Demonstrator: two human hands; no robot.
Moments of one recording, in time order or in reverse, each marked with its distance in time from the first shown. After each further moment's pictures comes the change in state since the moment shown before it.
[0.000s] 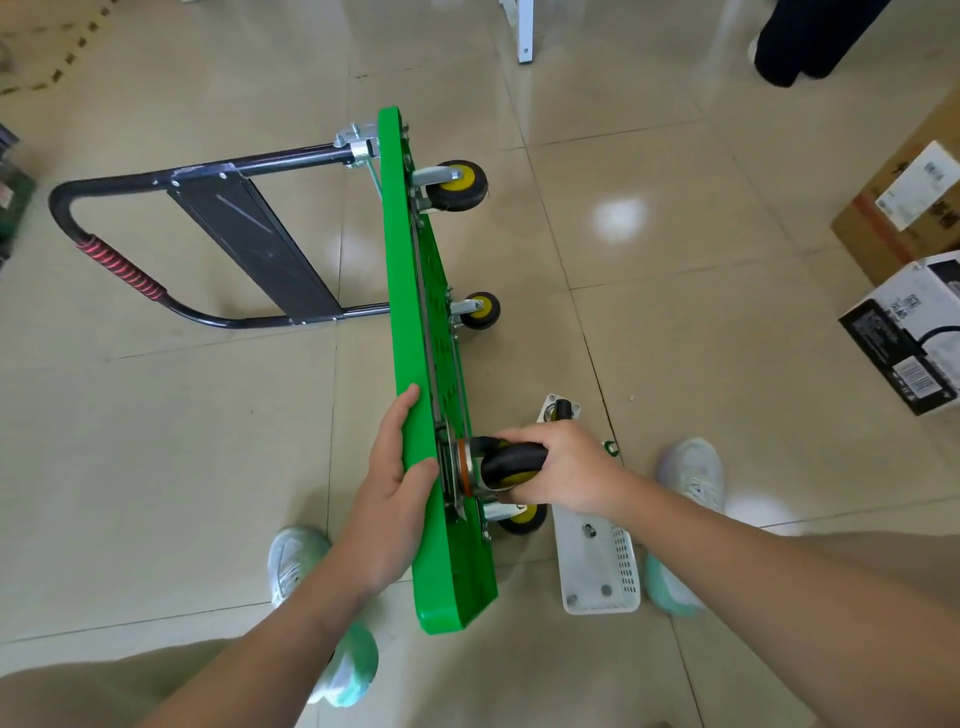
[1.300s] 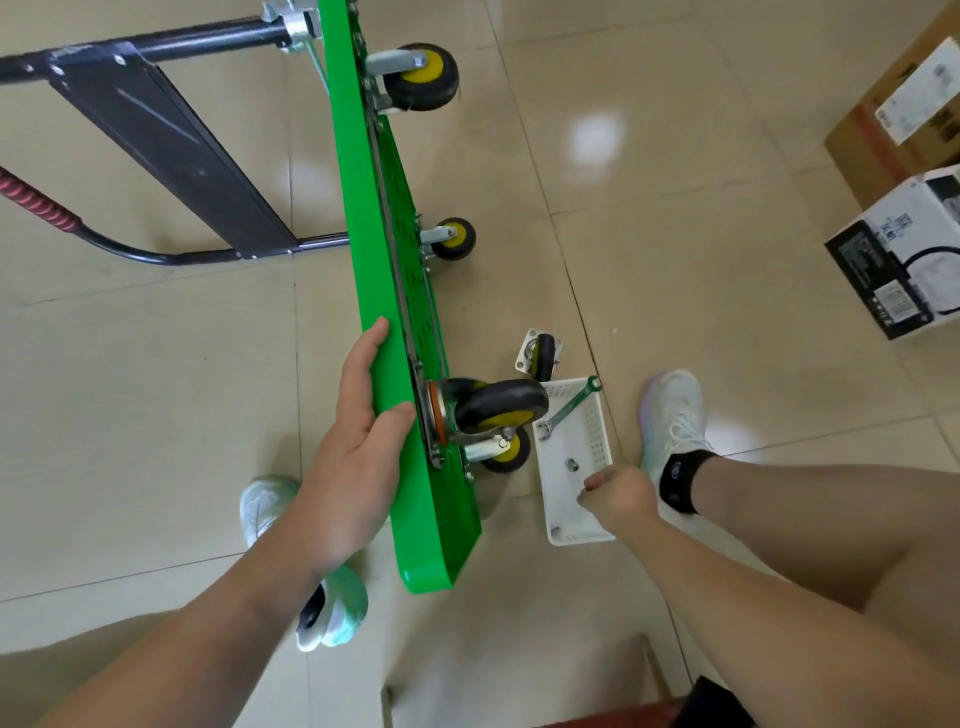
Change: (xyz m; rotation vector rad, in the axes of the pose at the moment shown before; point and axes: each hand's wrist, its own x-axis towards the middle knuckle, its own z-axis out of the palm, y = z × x) left_hand 0.008 -0.023 -0.008 -0.038 -0.060 0.038; right_hand -0.068 0.141 0.047 -0.141 0.269 0.950
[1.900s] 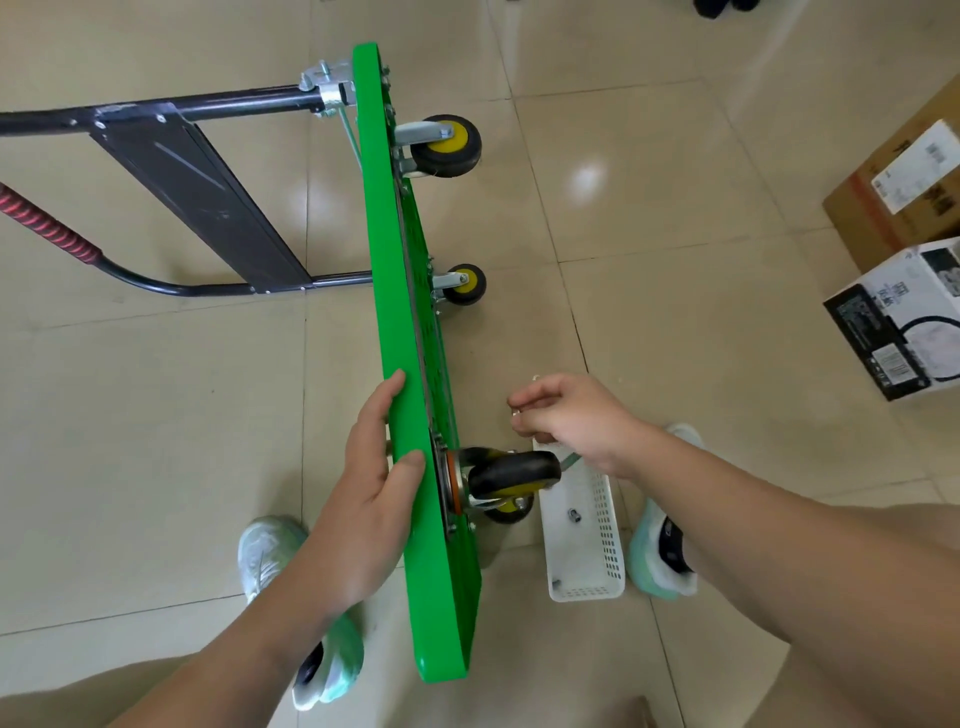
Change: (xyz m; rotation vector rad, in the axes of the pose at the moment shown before) left_hand 0.016 0.014 -0.013 0.082 -0.019 -0.012; right_hand -0.043 -0.185 -0.096 0.387 -0.308 -0.394
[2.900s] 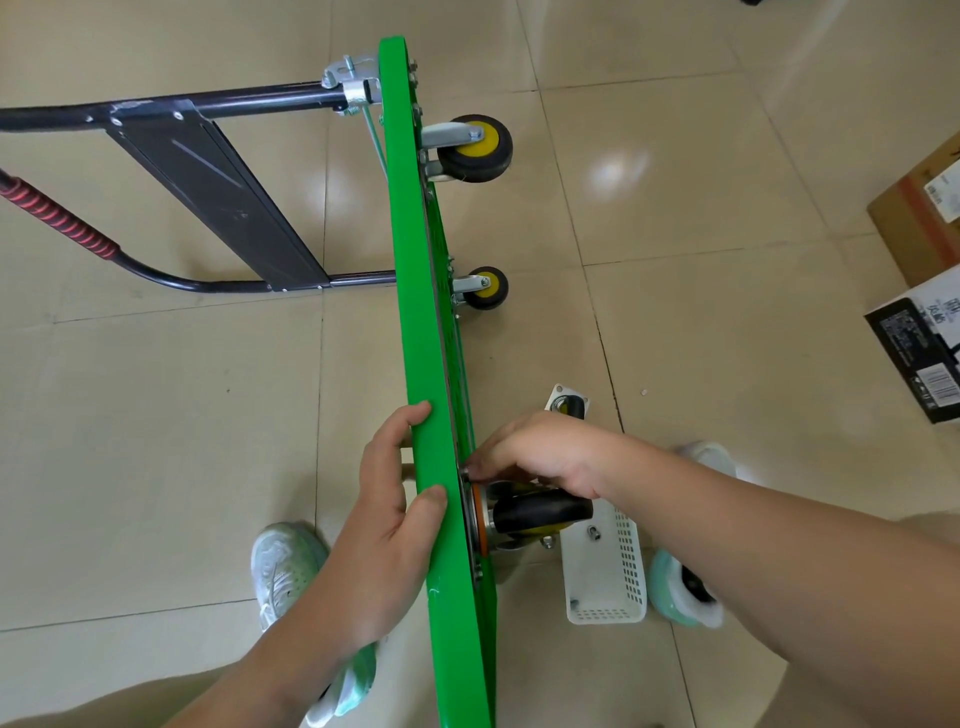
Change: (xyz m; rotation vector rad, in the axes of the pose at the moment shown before) left_hand 0.010 -0.004 -0.006 -0.071 0.015 0.001; right_hand 0.018 -0.038 0.045 -0.104 -0.347 0.285
